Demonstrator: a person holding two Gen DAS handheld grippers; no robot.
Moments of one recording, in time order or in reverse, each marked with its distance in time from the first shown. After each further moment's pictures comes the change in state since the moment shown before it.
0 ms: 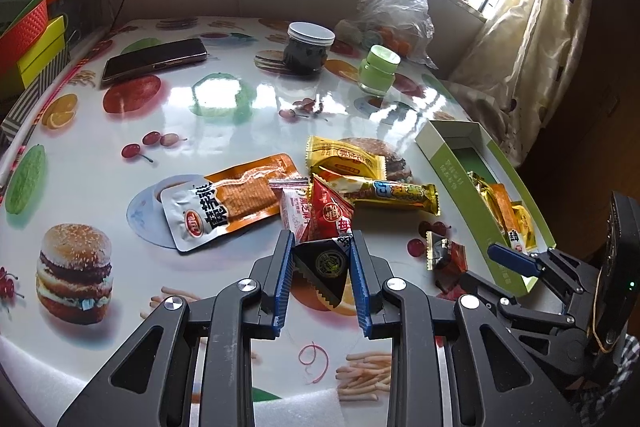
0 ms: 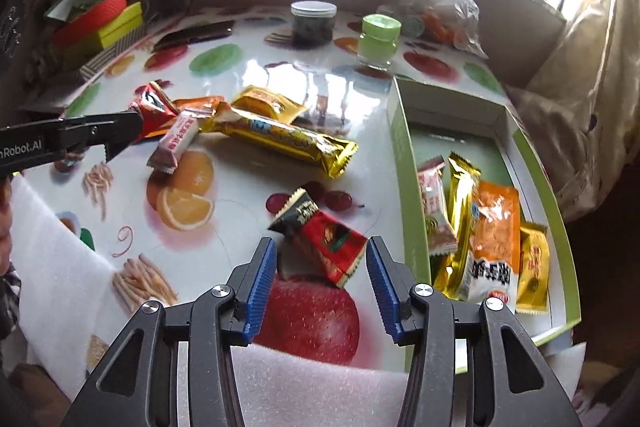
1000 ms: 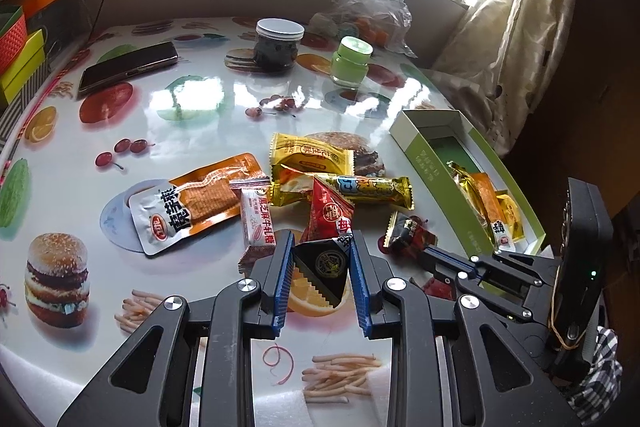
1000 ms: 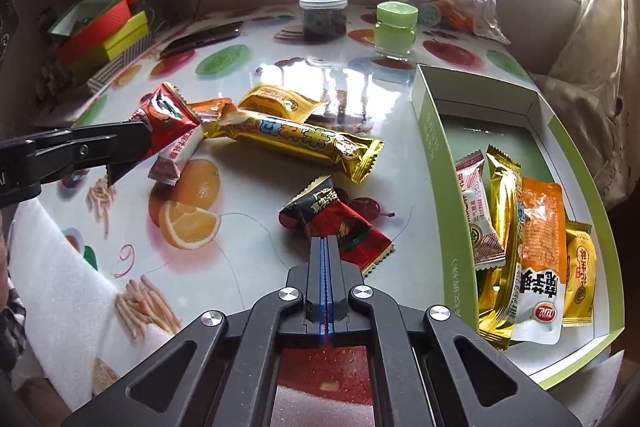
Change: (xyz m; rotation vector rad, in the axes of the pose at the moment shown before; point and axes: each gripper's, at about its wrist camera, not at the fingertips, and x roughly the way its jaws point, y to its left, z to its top) left arm 0.004 -0.023 0.003 0.046 0.026 -0.031; right arm 0.024 -0.002 0.002 0.070 -0.010 0.083
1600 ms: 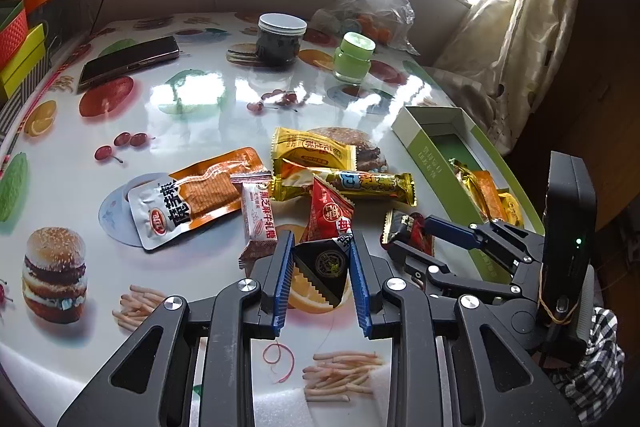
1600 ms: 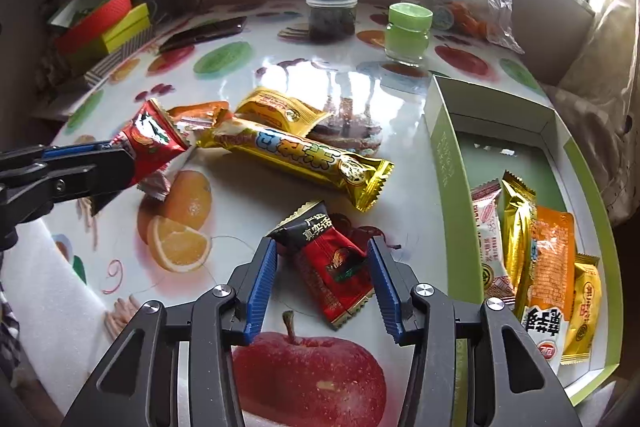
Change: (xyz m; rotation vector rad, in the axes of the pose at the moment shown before) left arm 0.002 0.002 -0.002 -0.010 0.009 -0.001; right arm 0.018 0.001 0.017 -0.037 0.020 0.001
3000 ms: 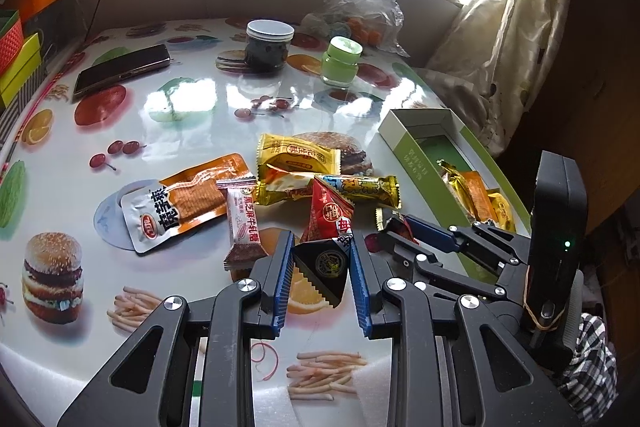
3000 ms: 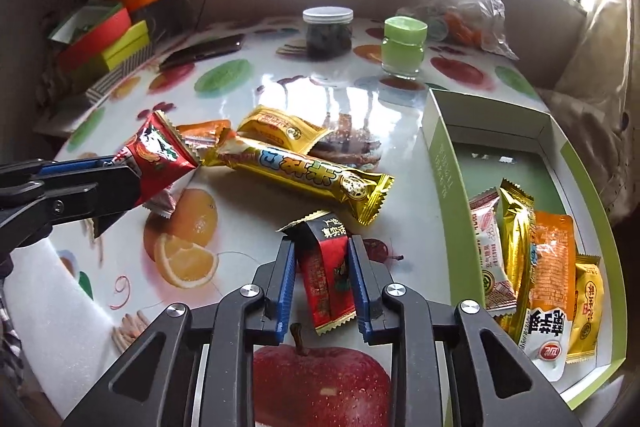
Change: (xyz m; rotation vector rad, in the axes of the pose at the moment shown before) left arm -0.005 -0.014 0.002 0.017 -0.014 -0.011; right arm -0.007 0.001 0.001 0.024 -0.059 0.002
